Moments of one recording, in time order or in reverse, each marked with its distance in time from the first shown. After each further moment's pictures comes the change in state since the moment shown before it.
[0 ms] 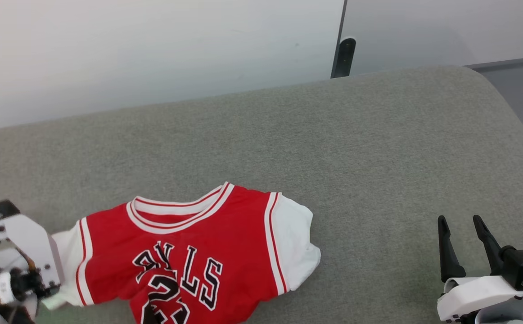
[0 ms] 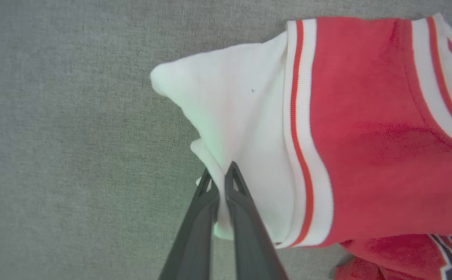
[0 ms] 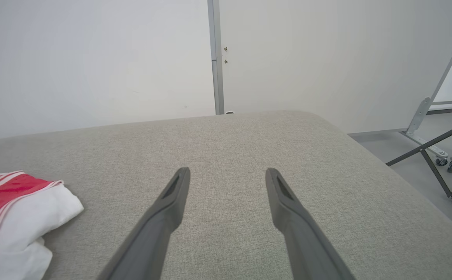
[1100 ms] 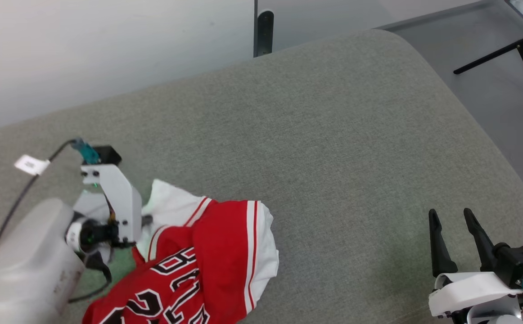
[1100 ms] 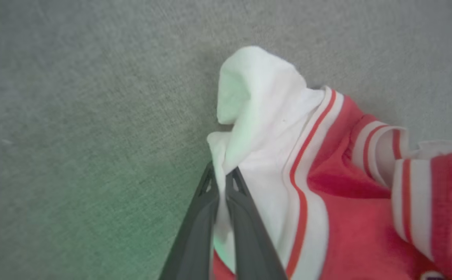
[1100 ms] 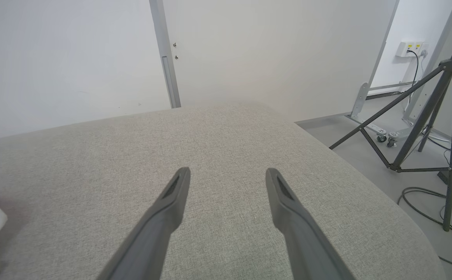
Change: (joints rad) left arm -0.246 -0.249 -0.118 0.166 0.039 -0.339 0.007; right arm -0.020 0.000 0.046 0.016 0.036 0.000 -0.048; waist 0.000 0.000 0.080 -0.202
